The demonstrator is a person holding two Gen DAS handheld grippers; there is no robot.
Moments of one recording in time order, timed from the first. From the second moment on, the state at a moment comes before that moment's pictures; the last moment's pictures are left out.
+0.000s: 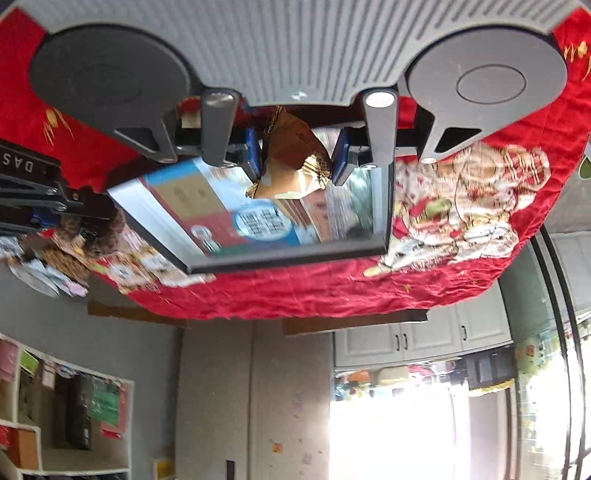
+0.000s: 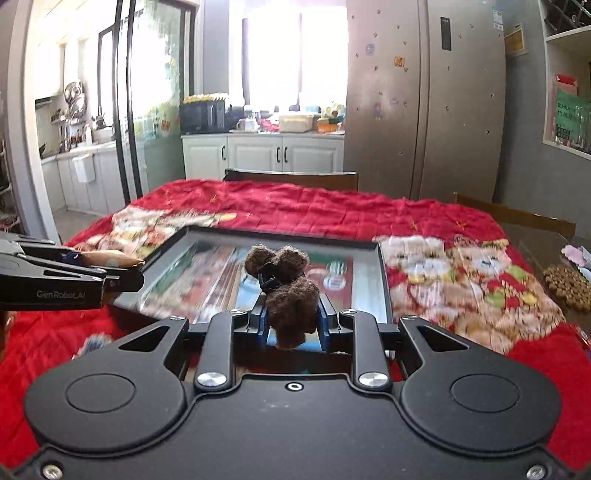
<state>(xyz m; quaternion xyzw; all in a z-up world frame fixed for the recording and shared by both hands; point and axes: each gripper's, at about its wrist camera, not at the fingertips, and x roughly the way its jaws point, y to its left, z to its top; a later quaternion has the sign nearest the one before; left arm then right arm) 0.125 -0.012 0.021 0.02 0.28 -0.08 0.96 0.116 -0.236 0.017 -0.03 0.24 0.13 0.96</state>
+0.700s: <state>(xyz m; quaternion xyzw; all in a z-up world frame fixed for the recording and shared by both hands) 0.238 -0.011 0.000 -0.01 0.30 -0.03 0.95 0.259 -0.206 -0.024 -0.03 0.28 0.11 0.95</state>
